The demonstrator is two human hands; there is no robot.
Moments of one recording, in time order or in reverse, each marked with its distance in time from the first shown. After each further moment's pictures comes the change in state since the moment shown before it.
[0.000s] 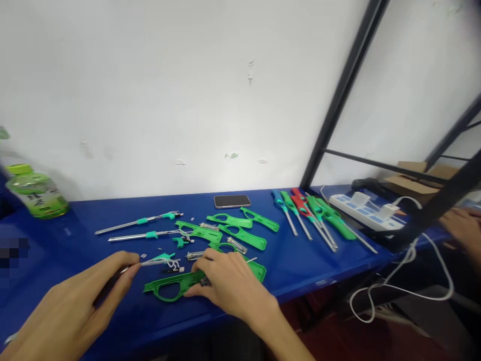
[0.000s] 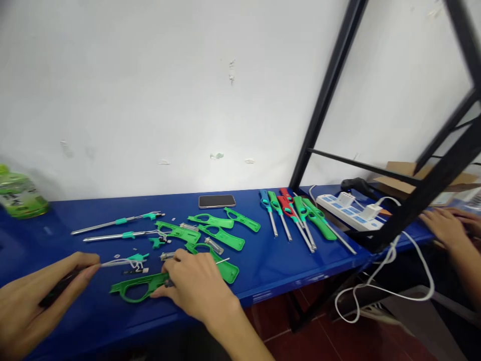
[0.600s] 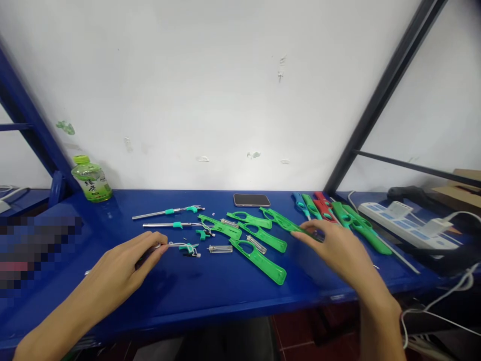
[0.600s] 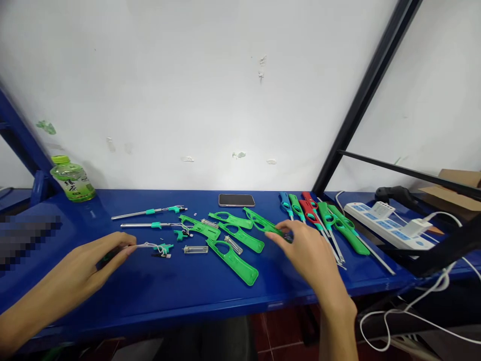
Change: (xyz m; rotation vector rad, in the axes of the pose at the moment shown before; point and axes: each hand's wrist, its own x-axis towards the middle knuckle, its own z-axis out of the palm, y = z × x) left_hand 0.021 0.011 -0.023 -0.138 -0.137 0.040; right_hand -0.069 0.126 -0.071 -0.097 0.327 0.671
